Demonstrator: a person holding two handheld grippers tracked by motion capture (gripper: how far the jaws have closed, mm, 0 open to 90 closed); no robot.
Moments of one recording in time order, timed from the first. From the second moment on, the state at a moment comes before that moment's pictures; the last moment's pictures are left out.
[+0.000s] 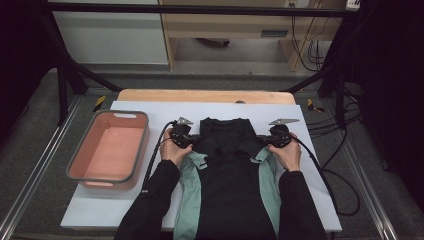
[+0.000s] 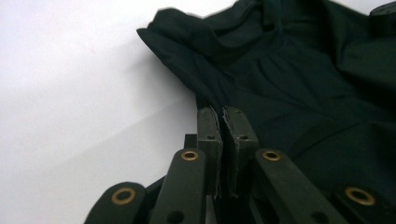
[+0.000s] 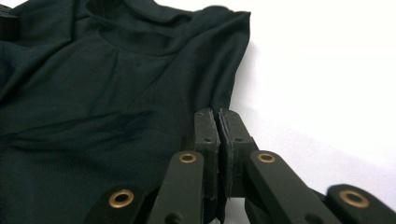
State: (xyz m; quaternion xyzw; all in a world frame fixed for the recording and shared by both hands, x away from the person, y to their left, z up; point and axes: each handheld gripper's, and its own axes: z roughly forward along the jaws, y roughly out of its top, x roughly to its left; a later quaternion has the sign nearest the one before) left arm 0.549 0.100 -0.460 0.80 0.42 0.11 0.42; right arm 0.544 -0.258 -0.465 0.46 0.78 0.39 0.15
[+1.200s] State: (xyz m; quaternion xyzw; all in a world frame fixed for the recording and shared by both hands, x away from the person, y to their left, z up) left arm 0.552 0.102 -0.375 0.78 0.38 0.17 0.47; right arm 0.546 -0.255 -0.403 0.43 0.73 0.46 0.25
